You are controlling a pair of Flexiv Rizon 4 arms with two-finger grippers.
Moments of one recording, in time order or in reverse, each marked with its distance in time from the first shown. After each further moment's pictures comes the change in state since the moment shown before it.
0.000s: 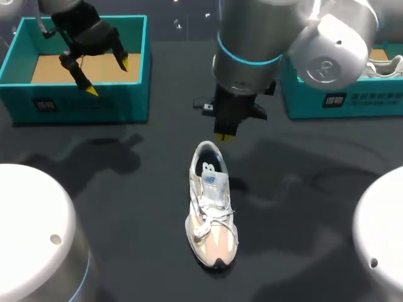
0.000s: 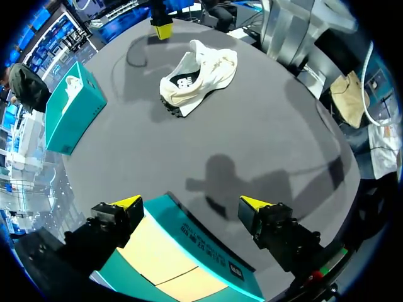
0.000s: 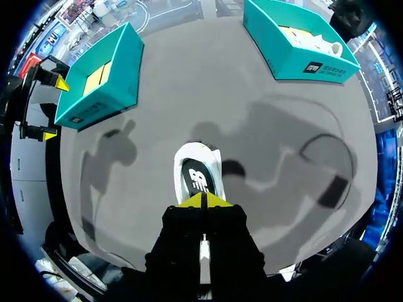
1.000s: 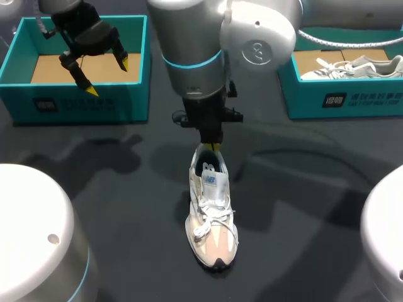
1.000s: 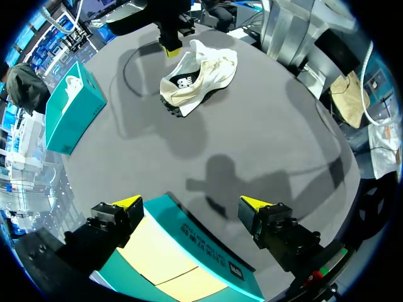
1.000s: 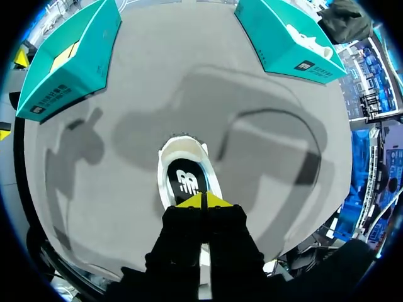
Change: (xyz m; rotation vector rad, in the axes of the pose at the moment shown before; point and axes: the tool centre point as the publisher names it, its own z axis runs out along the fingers) left arm 0.000 0.000 0.000 0.000 0.000 0.000; right arm 0.007 -0.001 0.046 0.080 -0.261 -0.015
